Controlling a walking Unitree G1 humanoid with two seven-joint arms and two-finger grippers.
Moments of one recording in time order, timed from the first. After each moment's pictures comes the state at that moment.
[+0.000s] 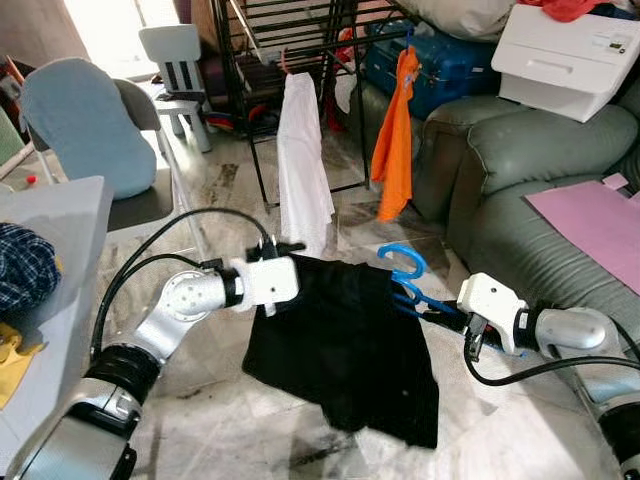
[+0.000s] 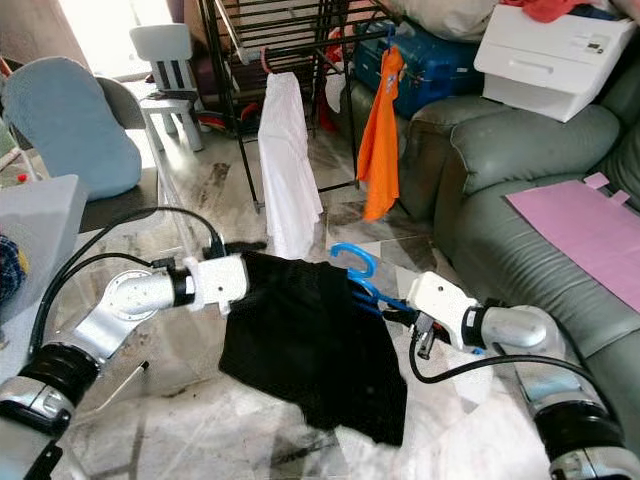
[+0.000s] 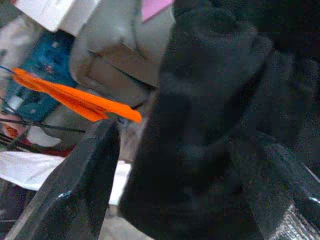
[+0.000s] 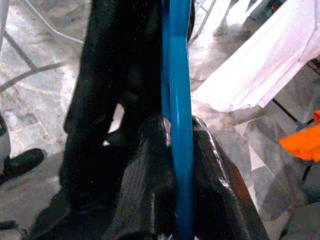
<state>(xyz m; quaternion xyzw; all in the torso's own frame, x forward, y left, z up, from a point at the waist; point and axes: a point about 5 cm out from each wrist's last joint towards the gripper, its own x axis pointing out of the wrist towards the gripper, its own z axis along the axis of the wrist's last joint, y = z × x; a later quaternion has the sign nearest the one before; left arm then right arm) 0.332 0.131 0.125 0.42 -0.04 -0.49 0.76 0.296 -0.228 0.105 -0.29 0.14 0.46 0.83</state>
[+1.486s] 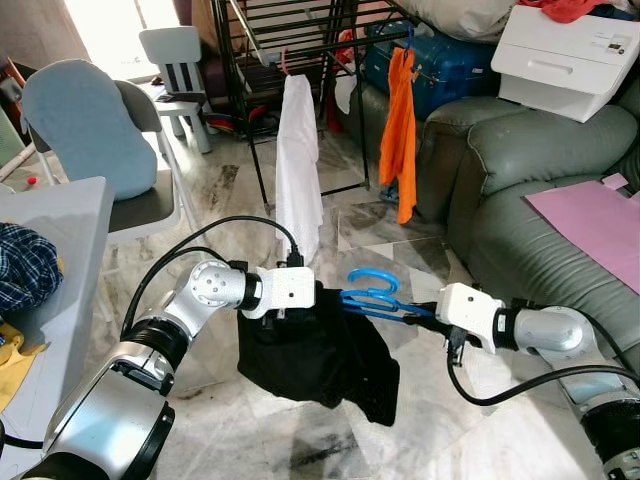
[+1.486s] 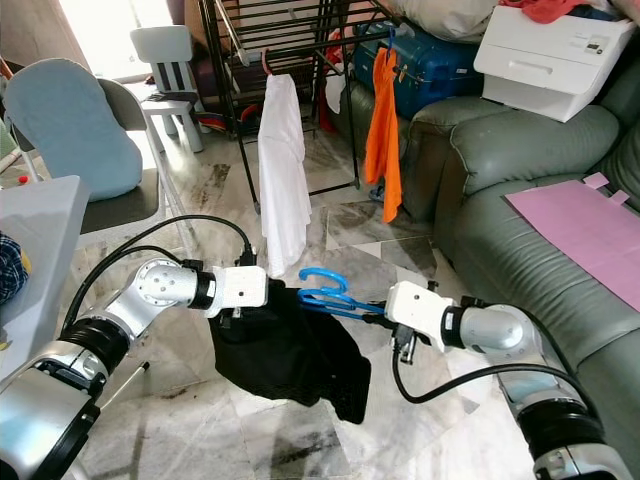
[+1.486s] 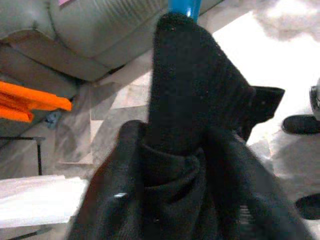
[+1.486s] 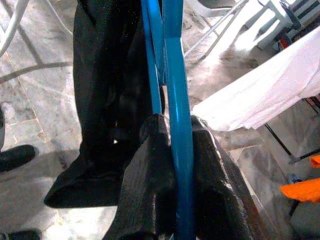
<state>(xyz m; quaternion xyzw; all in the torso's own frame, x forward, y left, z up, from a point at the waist) 0.340 0.111 0.109 0.40 0.06 -0.59 0.70 0.296 -0.203 0.103 -0.34 0.09 0.49 0.80</state>
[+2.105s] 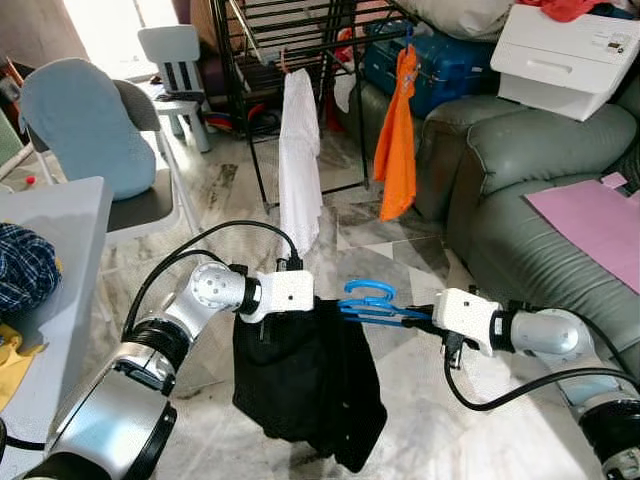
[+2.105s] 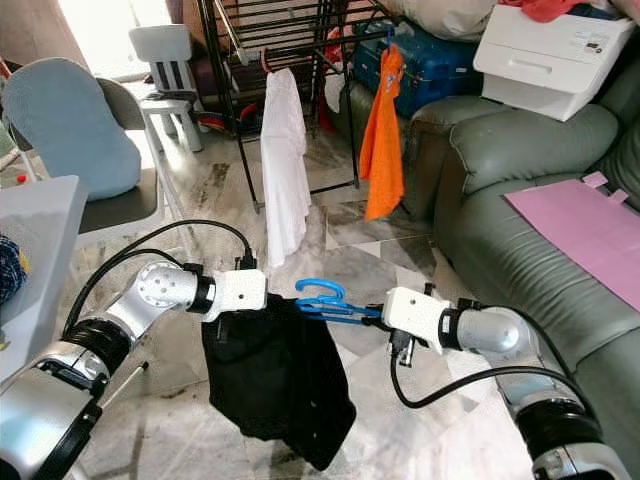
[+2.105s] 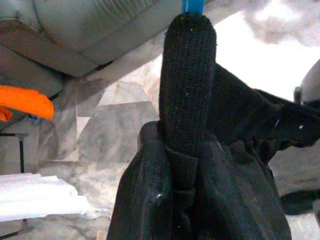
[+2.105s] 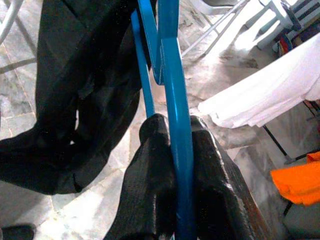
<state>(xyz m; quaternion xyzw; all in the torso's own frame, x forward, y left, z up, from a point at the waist) 0.339 0.113 0.106 0.38 0.08 -0.60 0.70 0.296 -0.201 0.101 -0.35 0.09 0.49 0.79</state>
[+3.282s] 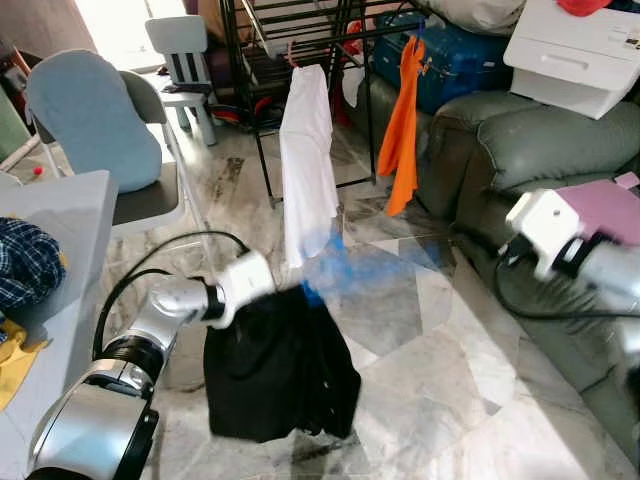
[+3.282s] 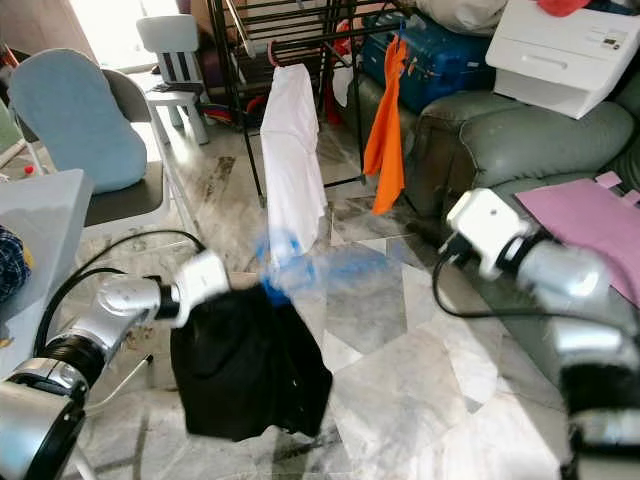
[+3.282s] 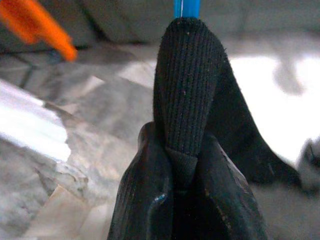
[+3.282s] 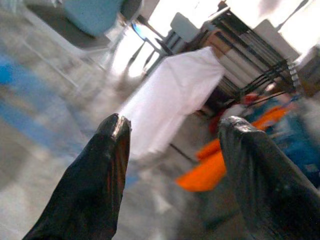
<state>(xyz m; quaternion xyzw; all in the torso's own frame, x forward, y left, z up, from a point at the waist) 0.342 0.162 0.093 0.22 0.14 -0.49 0.84 0.322 -0.245 0.178 -0.30 -0.04 0.31 0.90</state>
